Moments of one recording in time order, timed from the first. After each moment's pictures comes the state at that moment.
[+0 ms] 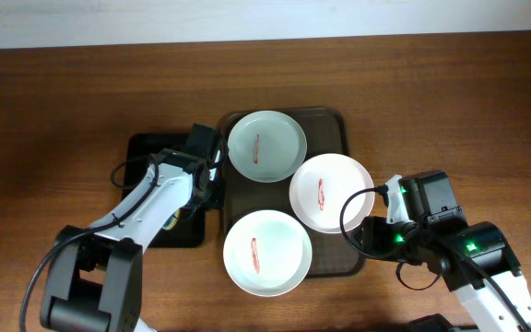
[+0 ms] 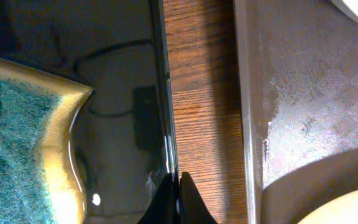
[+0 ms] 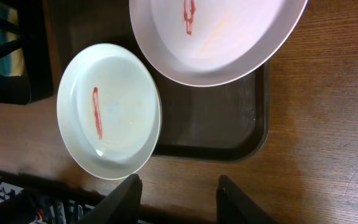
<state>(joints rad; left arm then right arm) -0.32 1.74 1.08 -0.76 -0.05 -0.20 0.25 0.97 0.91 -1.12 -0.31 0.42</state>
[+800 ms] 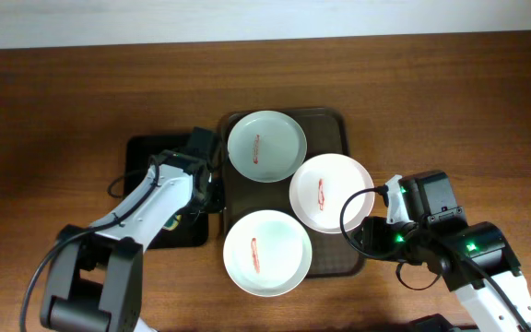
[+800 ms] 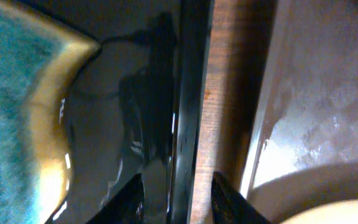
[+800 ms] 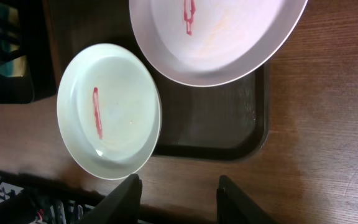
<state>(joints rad) -0.32 1.74 1.07 -0.78 -0.02 -0.41 0.25 0.97 0.91 -1.12 -0.31 0.42</state>
